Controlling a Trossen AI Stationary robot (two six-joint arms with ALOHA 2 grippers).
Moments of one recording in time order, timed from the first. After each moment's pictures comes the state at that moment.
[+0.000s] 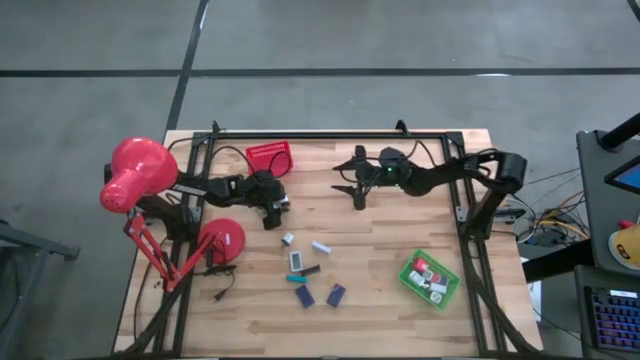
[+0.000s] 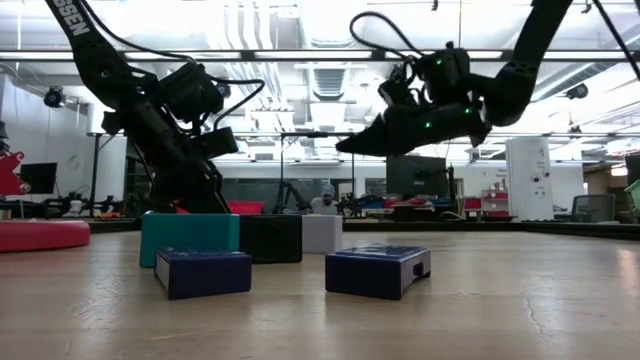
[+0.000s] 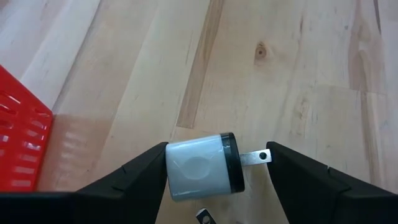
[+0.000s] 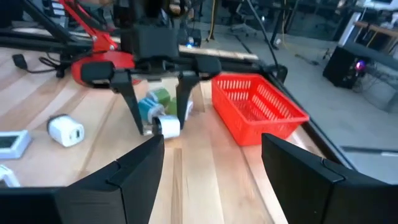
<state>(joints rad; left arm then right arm) 0.32 1.49 0.46 0.17 0.03 0.14 -0.40 1.72 0.65 0.87 -0.31 -0.20</state>
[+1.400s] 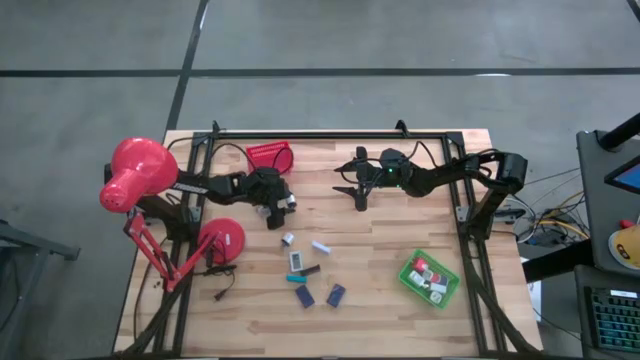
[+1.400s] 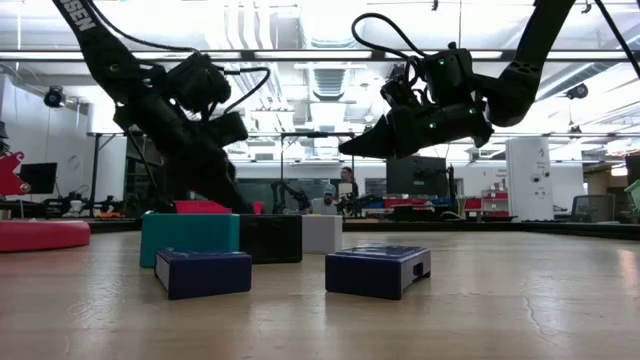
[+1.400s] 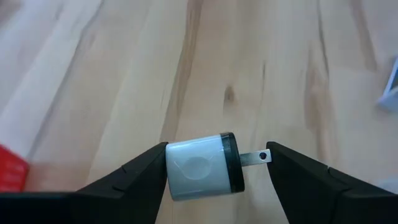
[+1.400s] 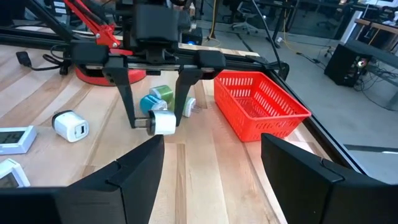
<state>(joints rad) 0.32 1.49 0.52 0.17 0.13 0.14 -0.40 1.71 0.63 0.87 -0.31 -0.19</state>
